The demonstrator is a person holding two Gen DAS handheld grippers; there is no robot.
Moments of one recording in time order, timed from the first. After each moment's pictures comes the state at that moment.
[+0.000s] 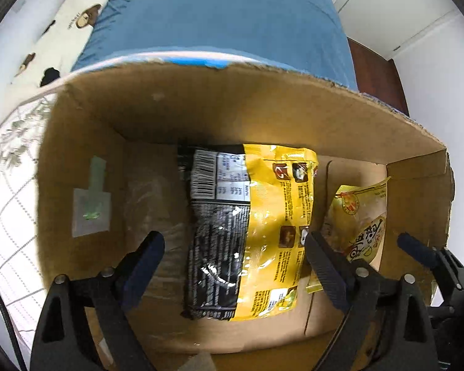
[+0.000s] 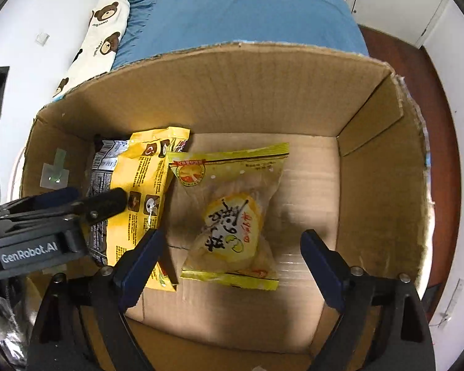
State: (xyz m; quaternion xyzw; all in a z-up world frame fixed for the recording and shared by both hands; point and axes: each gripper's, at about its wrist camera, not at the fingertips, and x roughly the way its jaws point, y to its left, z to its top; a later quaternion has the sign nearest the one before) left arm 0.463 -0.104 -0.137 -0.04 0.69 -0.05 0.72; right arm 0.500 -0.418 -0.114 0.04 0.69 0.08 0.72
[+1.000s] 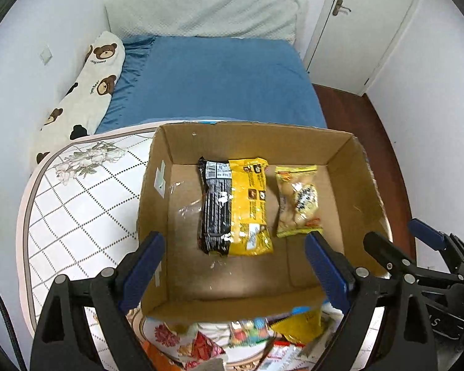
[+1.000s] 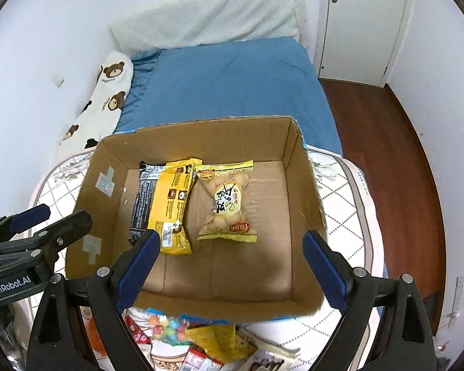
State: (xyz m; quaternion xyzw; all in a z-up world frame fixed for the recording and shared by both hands) left arm 0.326 -0.097 0.014 -0.01 0.56 -0.08 0.83; right arm 0.361 -0.436 0.063 0.06 0.56 0.03 0.82
